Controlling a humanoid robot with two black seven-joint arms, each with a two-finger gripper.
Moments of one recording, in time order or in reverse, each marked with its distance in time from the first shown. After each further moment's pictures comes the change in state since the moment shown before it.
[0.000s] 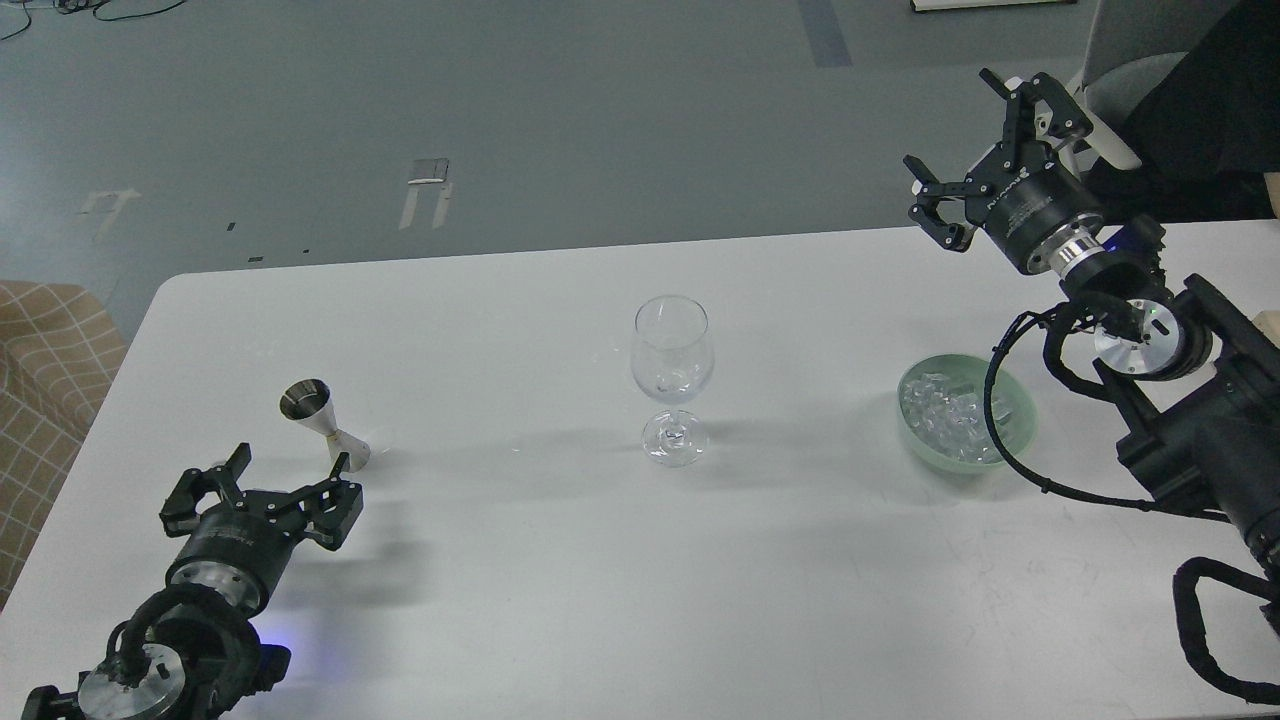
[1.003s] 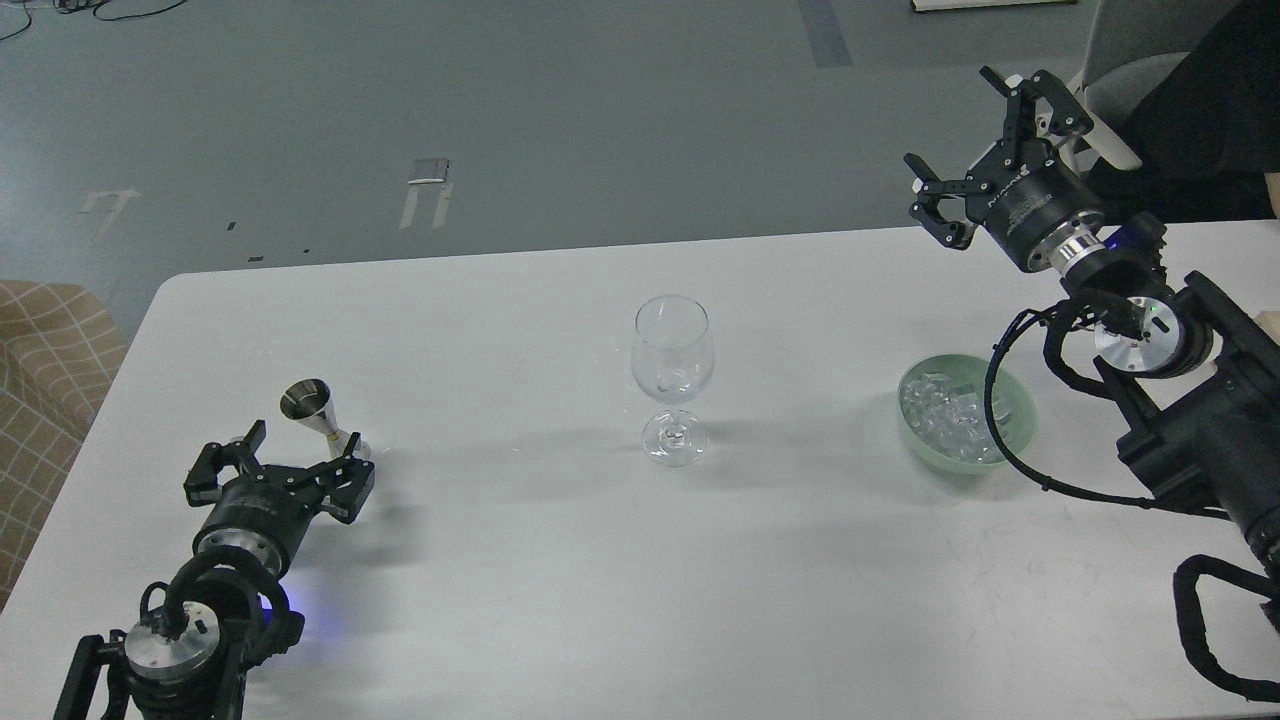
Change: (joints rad) left arm -0.119 0.000 0.003 0.164 0.062 -0.070 -0.018; right arm 0.003 0.000 -0.003 -0.002 -0.002 -0.002 0.000
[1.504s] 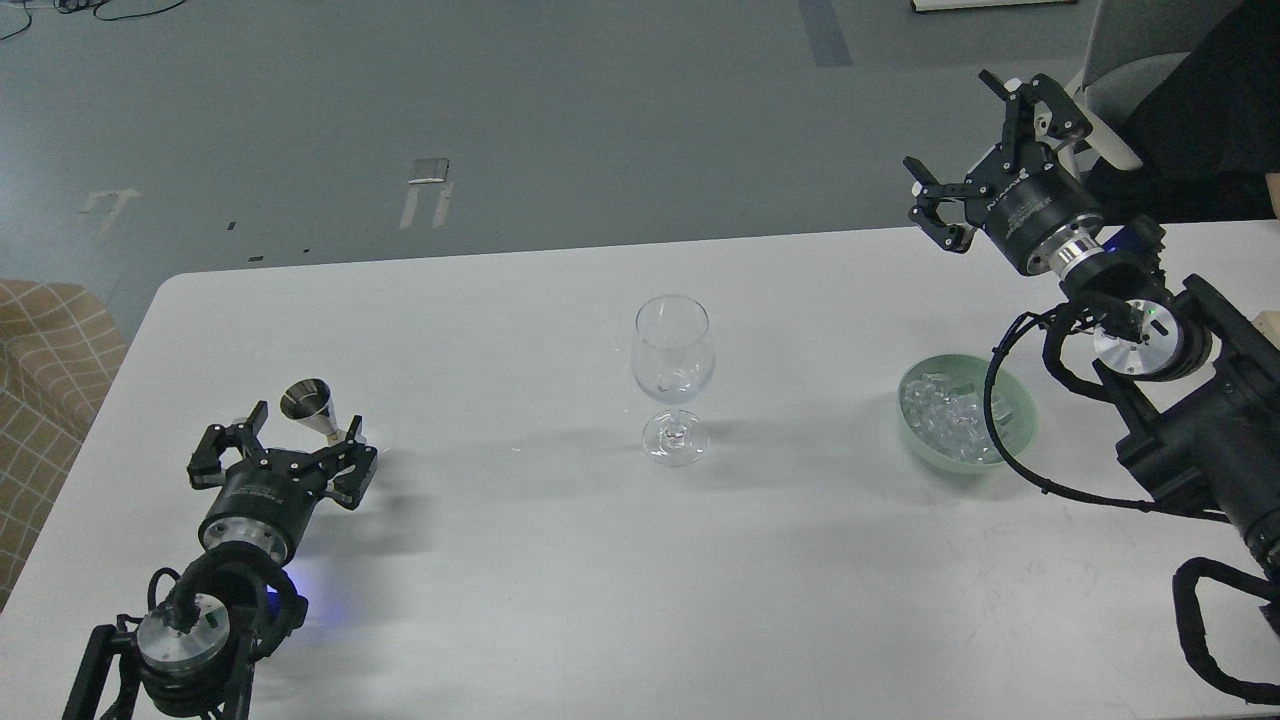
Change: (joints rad) left arm -0.028 0.000 0.022 0.048 0.026 -0.079 -0.023; right arm -0.005 0.000 0.001 -0.001 0.000 0.000 0.000
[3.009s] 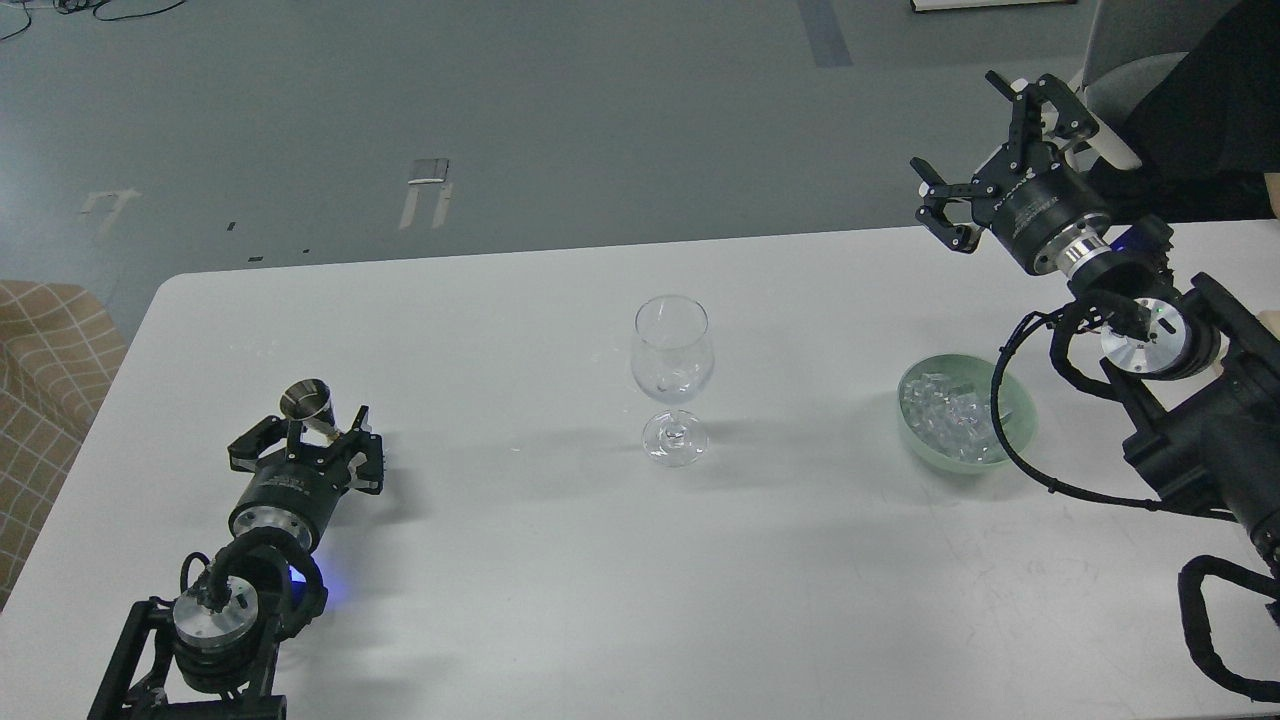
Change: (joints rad) left arm -0.095 0.000 0.007 0.170 0.027 -0.065 -0.007; right arm 0.003 -0.009 0.001 -0.009 0.000 0.000 -0.008
